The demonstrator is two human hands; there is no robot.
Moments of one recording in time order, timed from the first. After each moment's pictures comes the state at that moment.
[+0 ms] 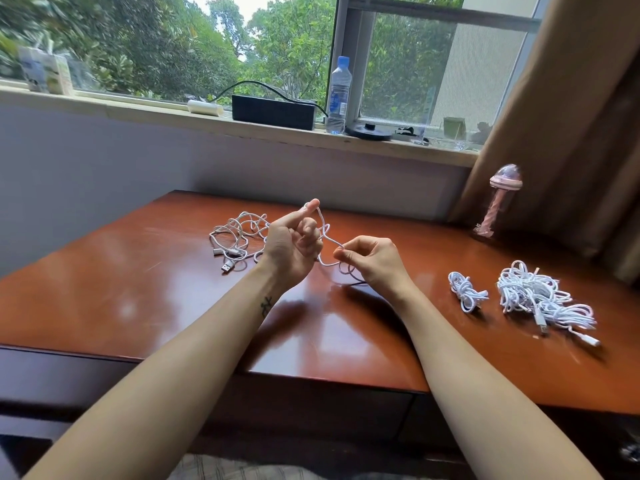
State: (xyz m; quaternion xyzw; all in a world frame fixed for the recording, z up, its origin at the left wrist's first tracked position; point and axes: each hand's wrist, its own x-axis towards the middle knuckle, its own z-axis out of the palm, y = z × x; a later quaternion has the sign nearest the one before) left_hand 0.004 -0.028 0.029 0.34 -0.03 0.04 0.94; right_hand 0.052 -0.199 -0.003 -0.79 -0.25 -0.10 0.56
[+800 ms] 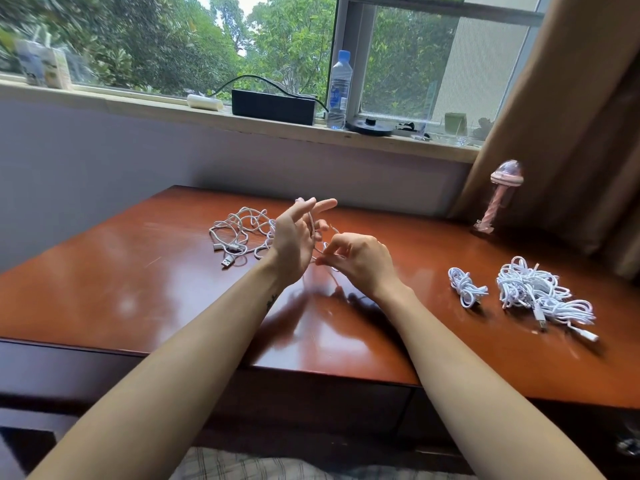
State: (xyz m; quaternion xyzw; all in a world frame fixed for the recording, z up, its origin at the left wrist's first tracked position) left_hand 0.005 -0.032 0.030 0.46 -0.11 0.09 0.88; right_hand 0.035 -0.179 0.002 -0.89 -0.28 -0.25 0.27
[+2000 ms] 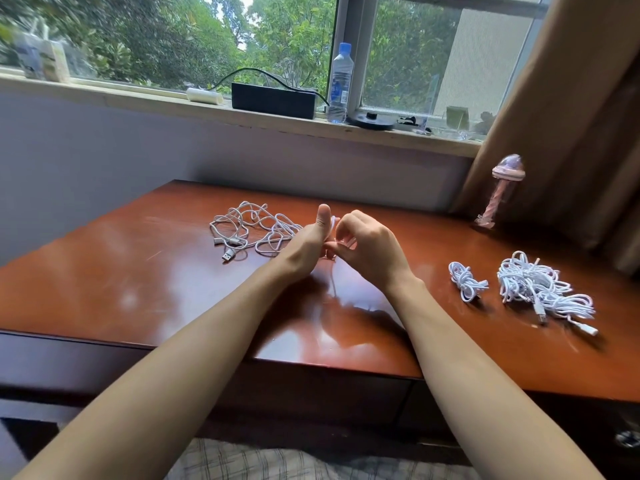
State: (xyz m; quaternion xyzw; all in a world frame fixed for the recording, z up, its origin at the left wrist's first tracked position) left_hand 0.023 -0.033 -0.002 0.79 -0.16 0.09 0.59; right_hand 0.037 -0.191 0.011 -0.80 -0.39 -0.39 0.23
